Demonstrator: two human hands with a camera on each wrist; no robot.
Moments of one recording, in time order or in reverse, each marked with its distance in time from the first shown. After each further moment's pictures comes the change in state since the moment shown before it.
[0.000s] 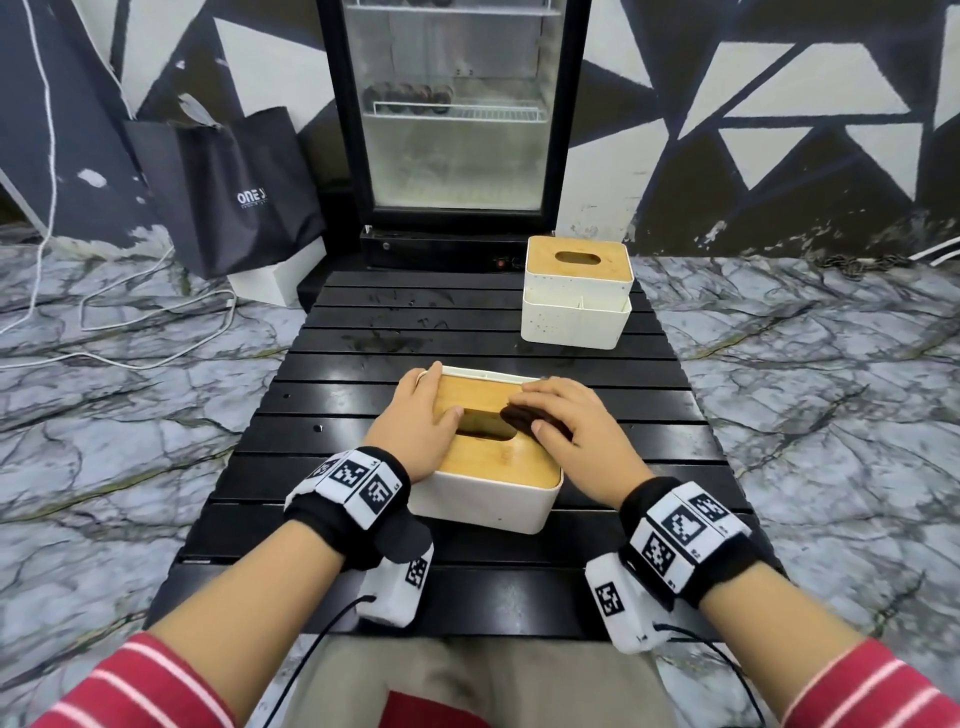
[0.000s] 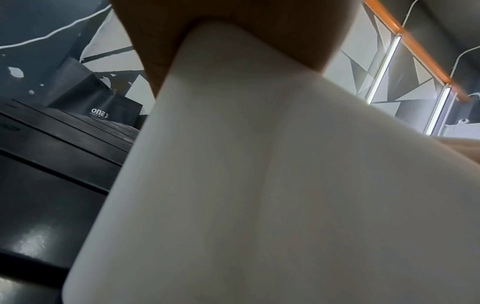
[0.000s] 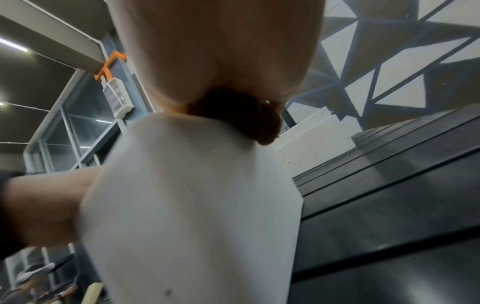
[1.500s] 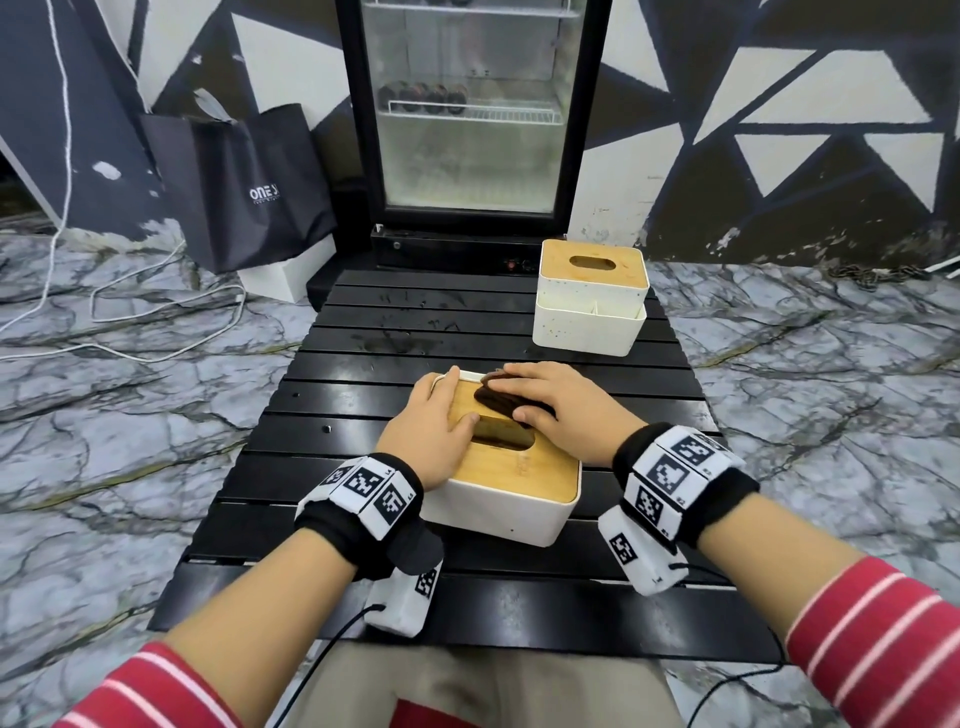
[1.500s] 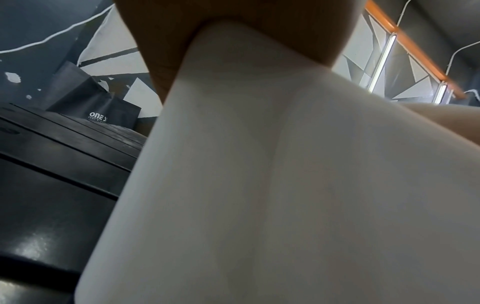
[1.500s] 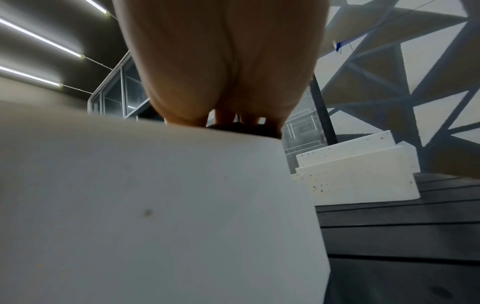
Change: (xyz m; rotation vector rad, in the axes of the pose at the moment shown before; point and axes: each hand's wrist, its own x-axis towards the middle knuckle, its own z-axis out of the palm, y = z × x) left_hand 0.003 -0.004 0.006 0.007 0.002 -0.001; right_hand 0.044 -0.023 -0.013 -0.300 -0.320 -0.087
